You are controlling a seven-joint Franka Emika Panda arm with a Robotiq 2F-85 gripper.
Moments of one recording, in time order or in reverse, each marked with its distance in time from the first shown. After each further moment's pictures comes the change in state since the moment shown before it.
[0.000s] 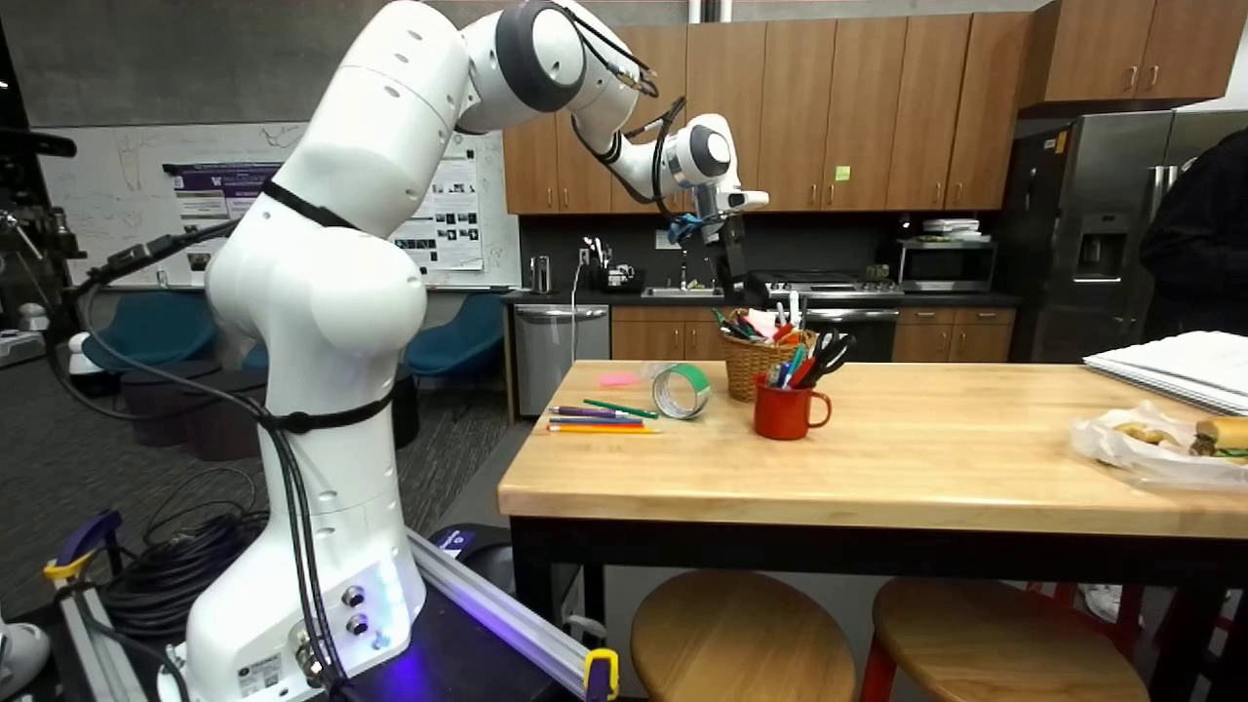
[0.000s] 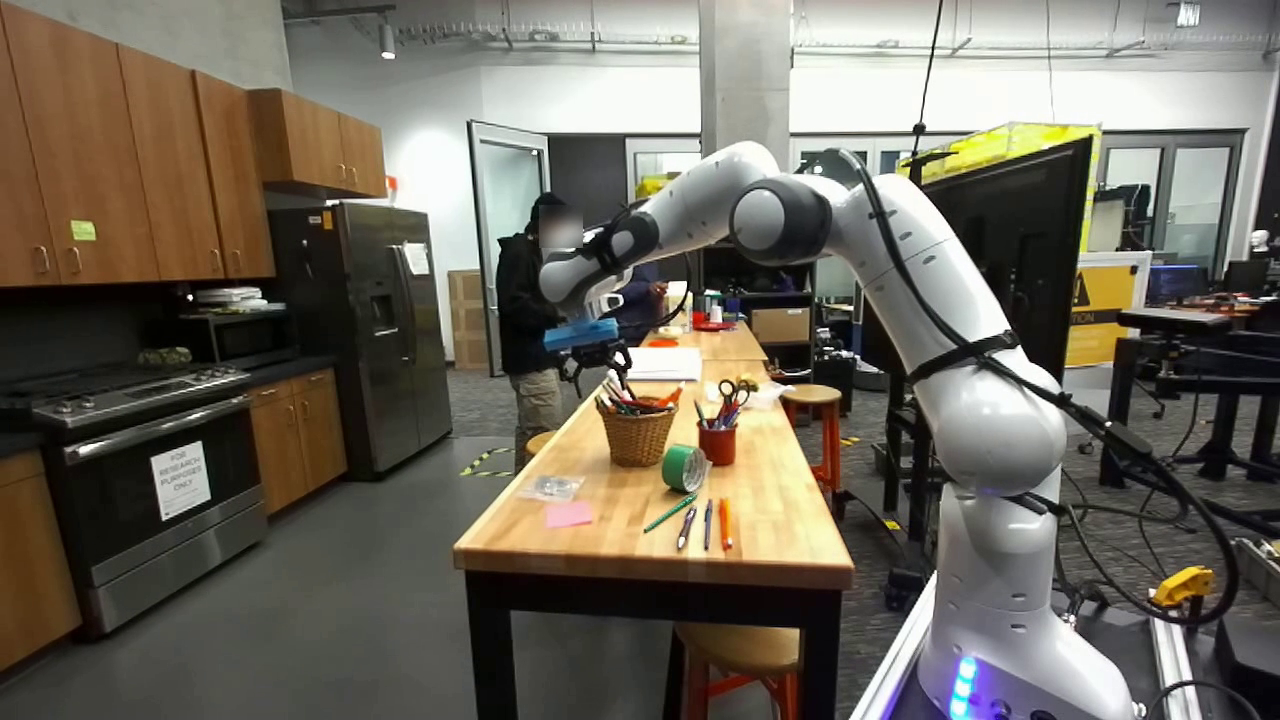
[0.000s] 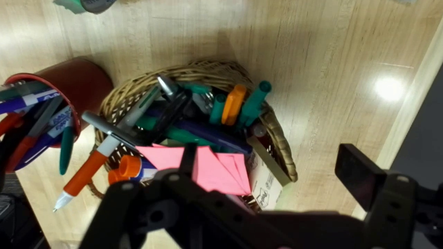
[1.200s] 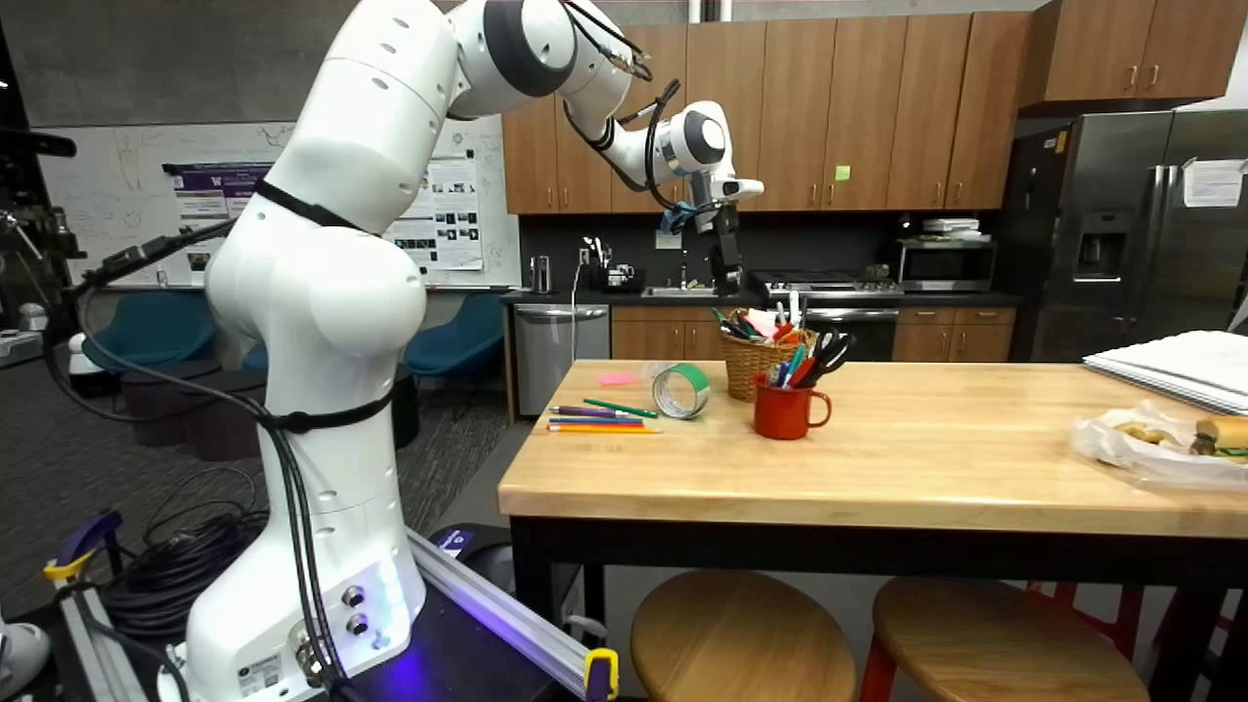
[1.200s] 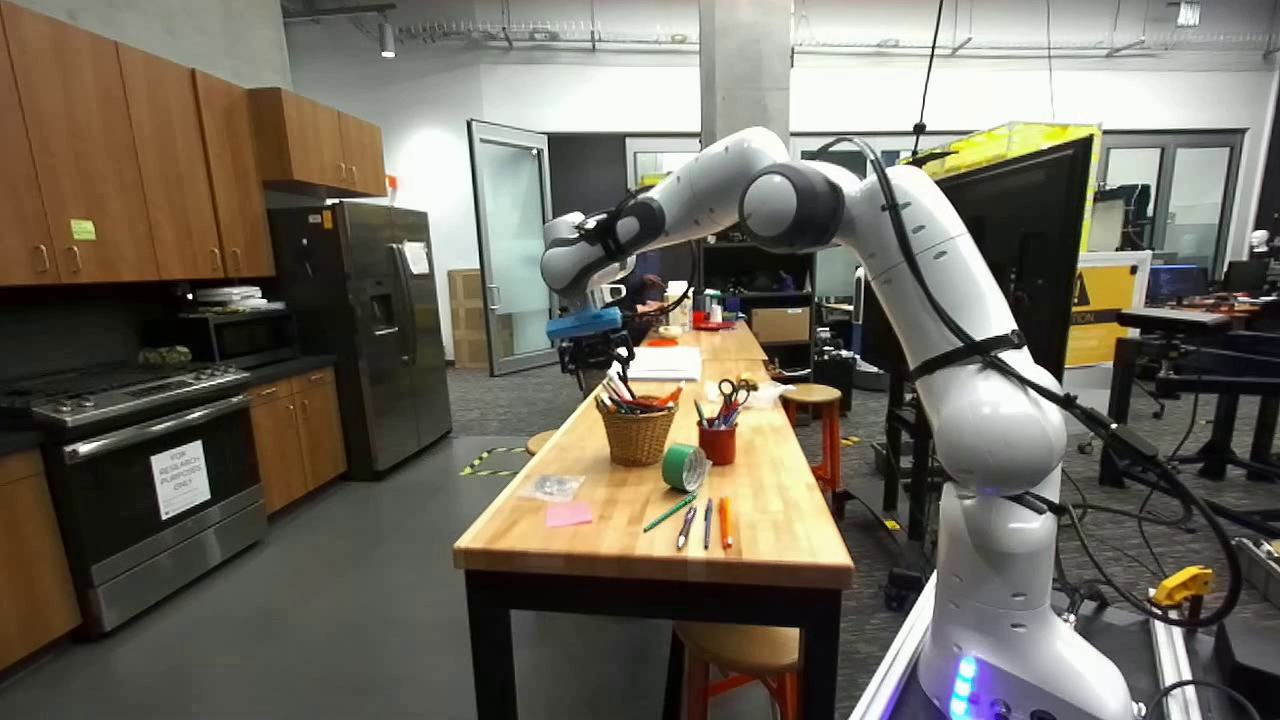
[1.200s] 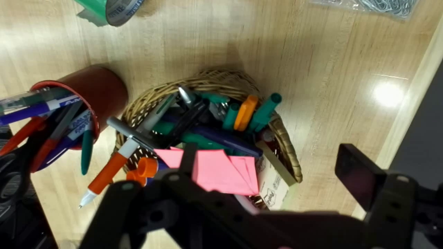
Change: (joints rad) arm -0.001 -0.060 0.014 -0.043 0.001 -0.030 -0.007
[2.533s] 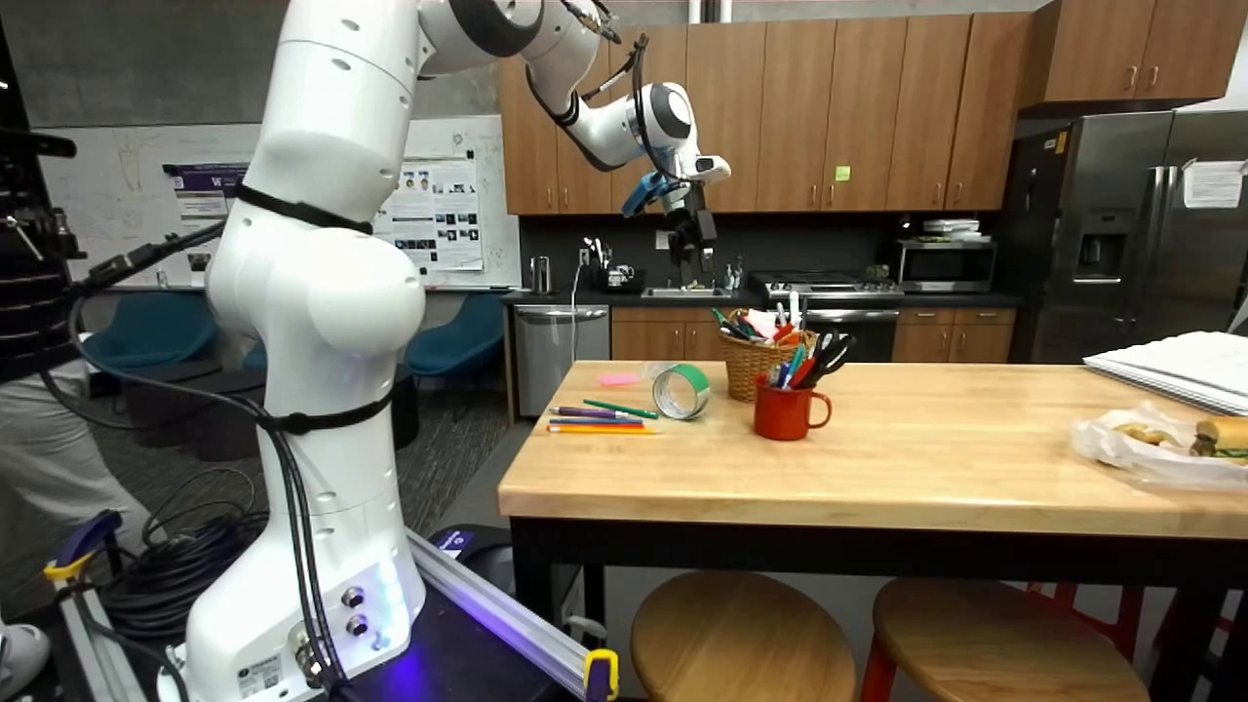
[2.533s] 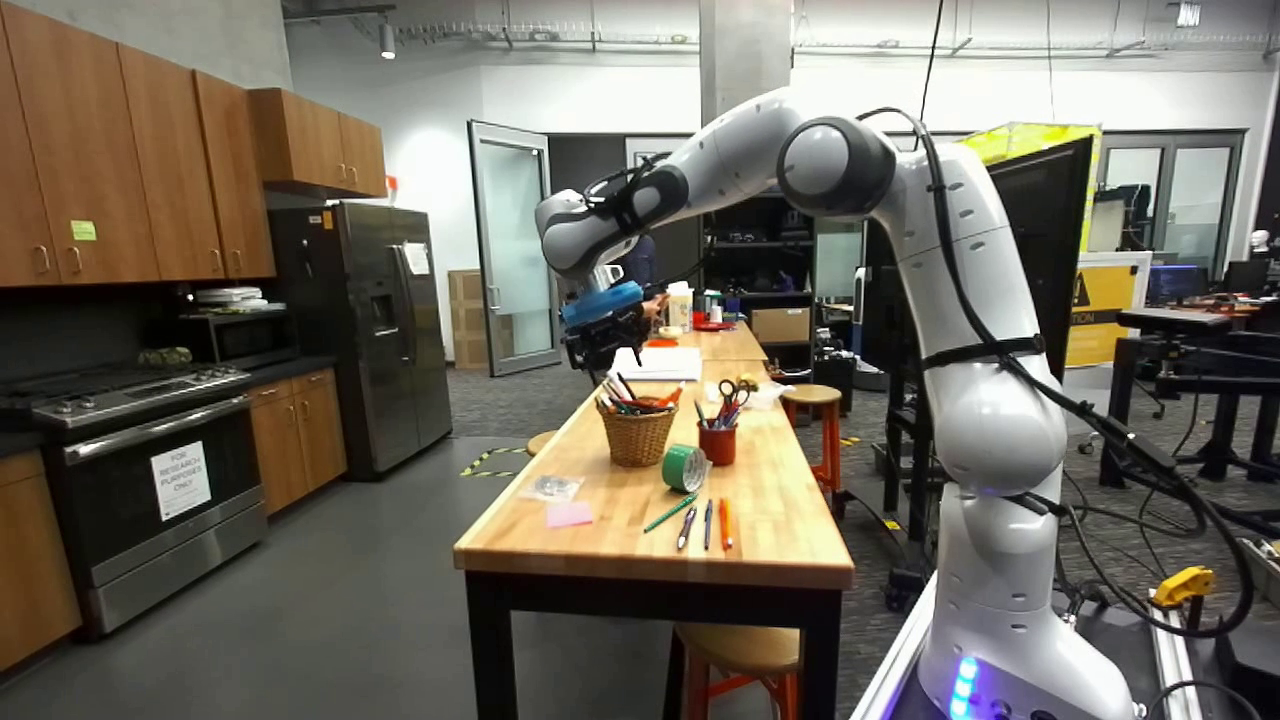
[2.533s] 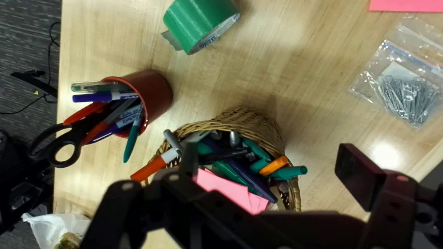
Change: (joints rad) arm -0.005 -0.171 0.100 -0.159 -0.104 -0.120 -0.206
